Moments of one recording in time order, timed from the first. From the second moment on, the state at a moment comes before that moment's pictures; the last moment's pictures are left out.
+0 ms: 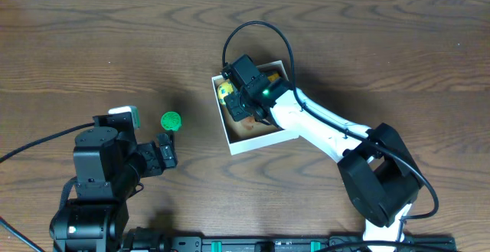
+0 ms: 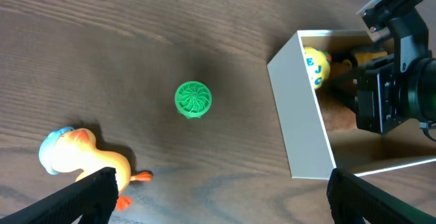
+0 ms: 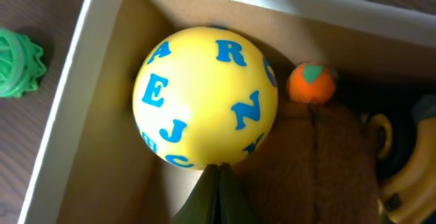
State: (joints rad) left arm -0.02 0.69 0.88 -0.97 0.09 -0.22; right arm 0.72 1.97 1.41 -0.49 -0.01 0.25
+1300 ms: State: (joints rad) left arm 0.25 1.01 0.97 -1.20 -0.16 -0.46; right arm -0.24 1.56 1.41 -1.13 0.02 0.32
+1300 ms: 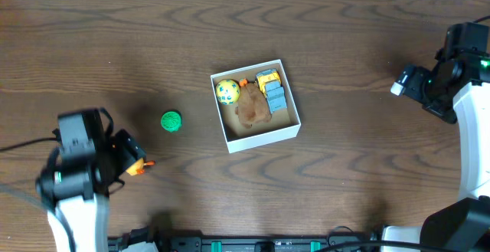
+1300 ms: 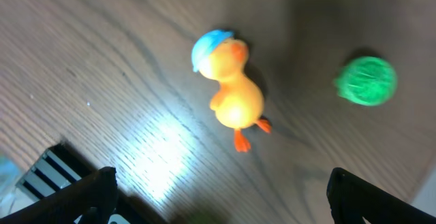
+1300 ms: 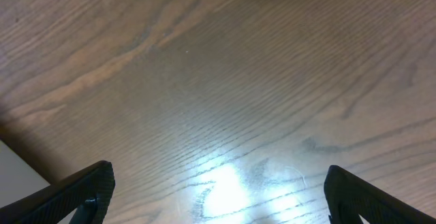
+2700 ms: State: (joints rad) left arm 0.36 1.63 0.90 -0.98 0.02 -0.38; right arm -0.24 1.56 1.41 -1.12 0.00 0.30
